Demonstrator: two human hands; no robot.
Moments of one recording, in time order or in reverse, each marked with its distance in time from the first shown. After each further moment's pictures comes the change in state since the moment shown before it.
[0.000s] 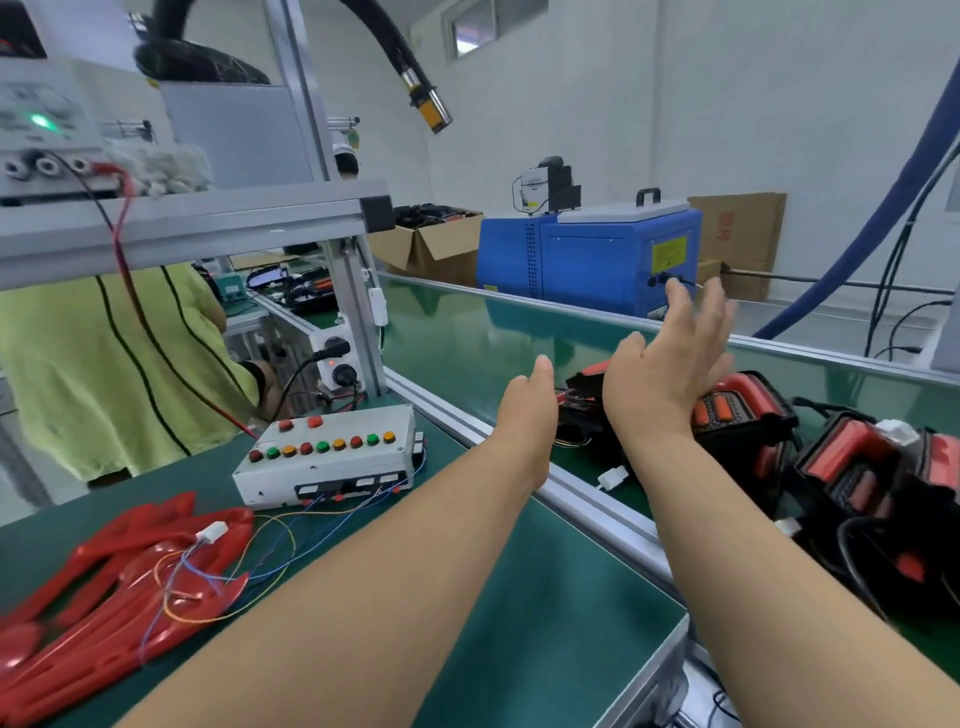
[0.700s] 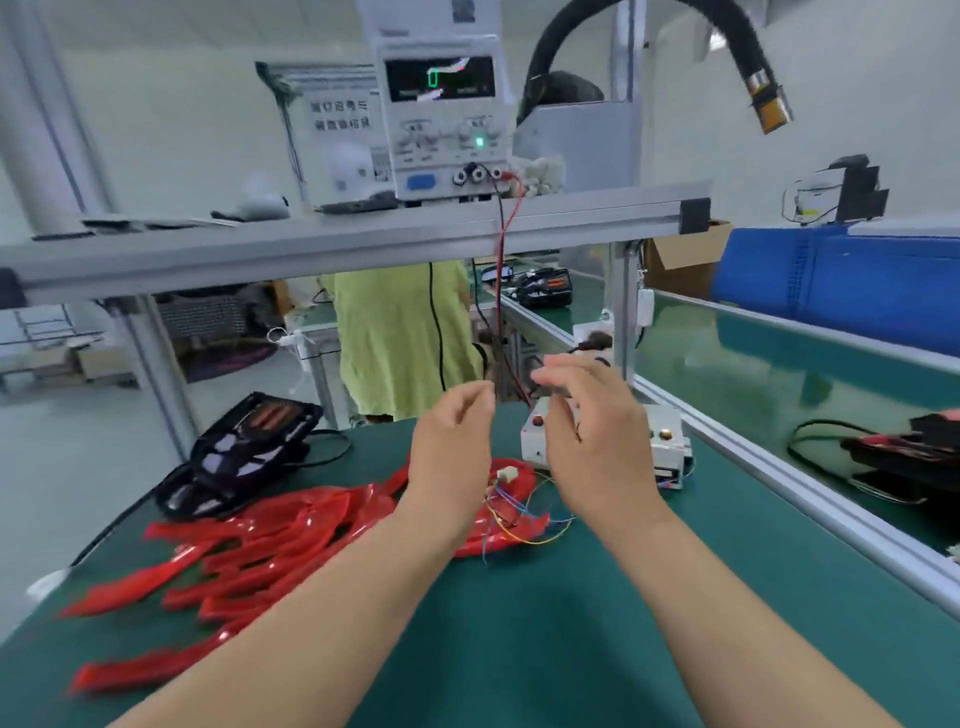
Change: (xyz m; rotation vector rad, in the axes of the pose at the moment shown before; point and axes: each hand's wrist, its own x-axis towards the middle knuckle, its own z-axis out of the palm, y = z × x) left_hand -0.139 -0.020 -0.291 0.126 0.652 0.407; right_hand -0.214 -0.160 0.082 0.531 -0.573 -0.546
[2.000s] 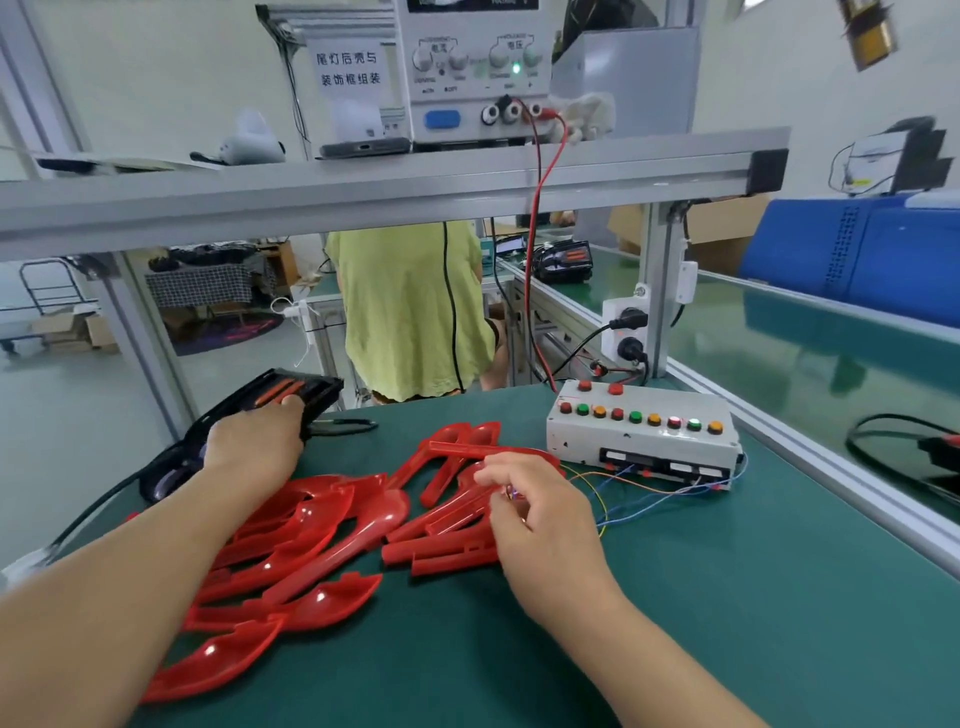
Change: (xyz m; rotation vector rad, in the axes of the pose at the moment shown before) left_hand 0.142 -0.123 -0.189 1.707 0.027 0.098; right_hand -0.058 0.002 0.066 0.163 -0.406 0.306
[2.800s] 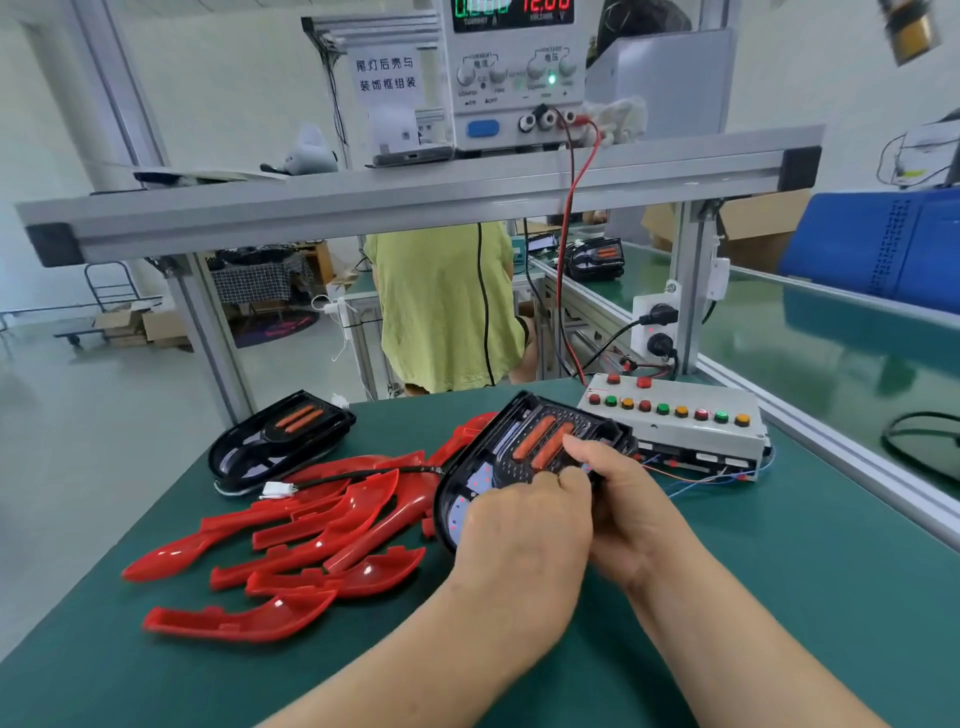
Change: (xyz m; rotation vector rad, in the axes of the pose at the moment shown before) left_hand -0.184 0.165 -0.133 -0.236 0.247 0.473; right_hand 0.012 0.006 -0.027 1.259 -0.193 0.658
